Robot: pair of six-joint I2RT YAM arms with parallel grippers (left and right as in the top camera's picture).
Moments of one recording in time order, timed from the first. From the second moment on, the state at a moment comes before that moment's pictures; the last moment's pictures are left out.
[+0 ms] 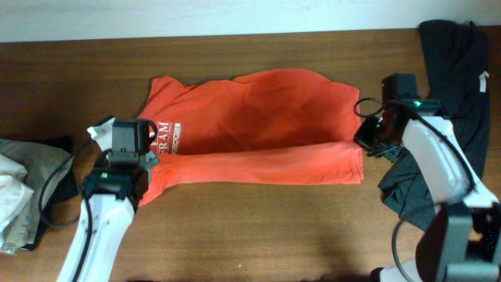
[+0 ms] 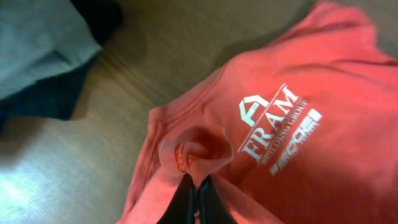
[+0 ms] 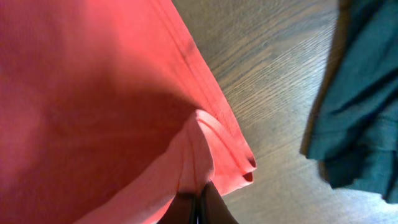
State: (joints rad) left arm -0.07 1.27 0.92 -0.65 -0.42 -0.58; right arm -0.07 1.69 1.25 -0.96 -0.05 0.59
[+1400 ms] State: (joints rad) left arm -0.02 2.04 1.48 -0.26 -0.15 -0.20; right arm -0.07 2.16 1.92 -0.90 -0.18 0.07
